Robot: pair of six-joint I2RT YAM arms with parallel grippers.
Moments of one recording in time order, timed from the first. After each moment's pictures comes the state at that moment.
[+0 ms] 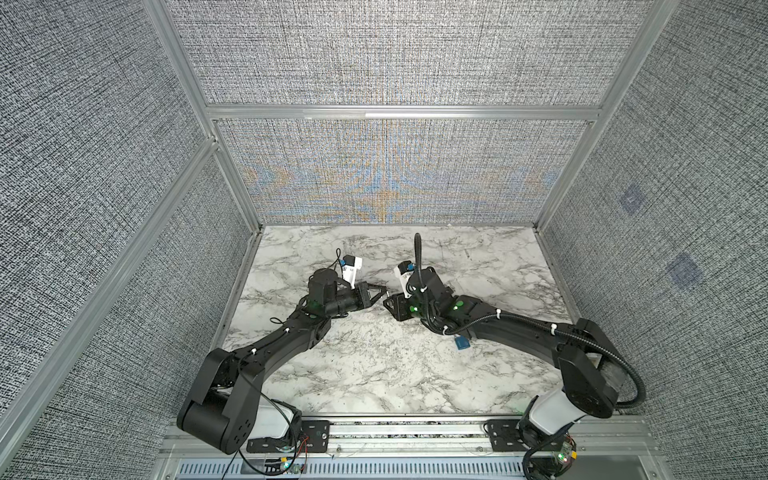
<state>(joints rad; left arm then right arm) -0.43 1.37 0.66 0.37 0.66 -0.79 0.84 1.61 1.08 -0.11 -0.04 0.51</state>
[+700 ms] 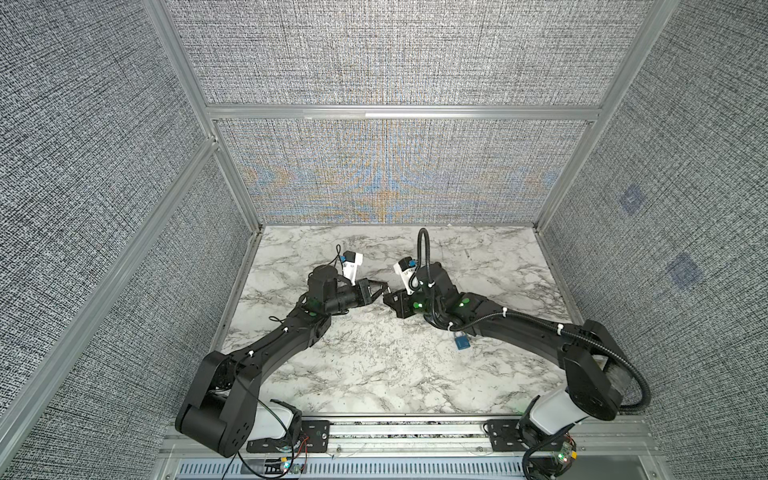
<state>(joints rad) -0.43 1.35 0.70 0.34 0.66 -0.76 0.77 1.57 1.05 -0.06 -0.24 0.47</state>
